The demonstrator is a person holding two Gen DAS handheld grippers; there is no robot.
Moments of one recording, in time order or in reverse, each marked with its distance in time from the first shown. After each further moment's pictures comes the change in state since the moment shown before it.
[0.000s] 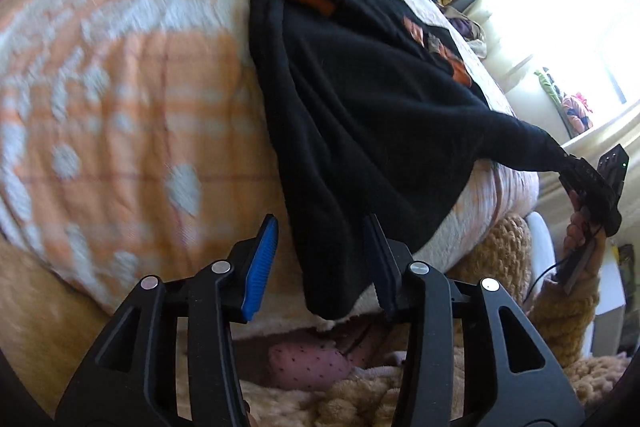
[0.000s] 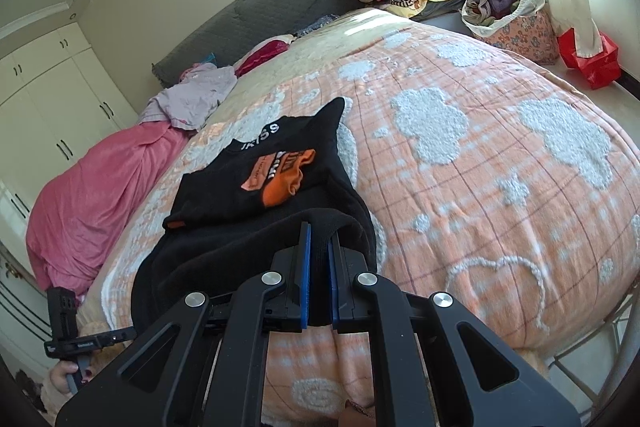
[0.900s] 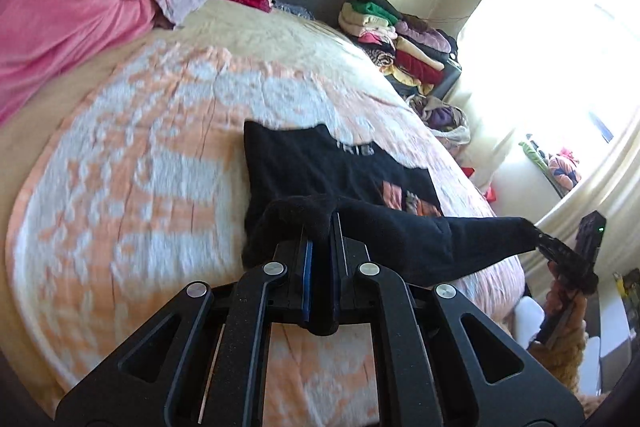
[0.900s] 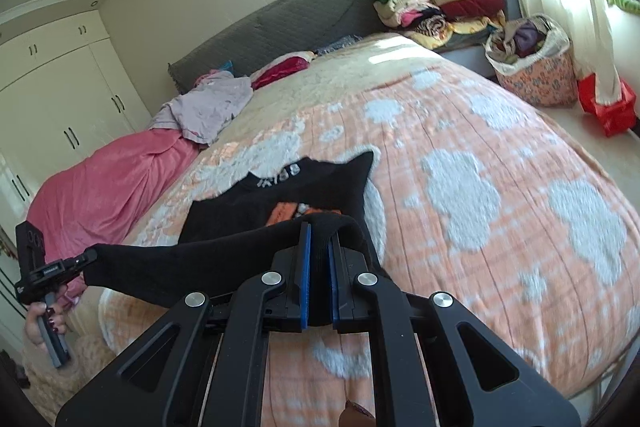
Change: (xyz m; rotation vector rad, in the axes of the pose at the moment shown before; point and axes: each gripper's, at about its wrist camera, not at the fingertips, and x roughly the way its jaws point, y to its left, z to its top) left arm -0.079 -0.017 0.135 0.076 -0.371 0.002; right arm 0.022 0.037 0.077 -0.118 -0.076 0.025
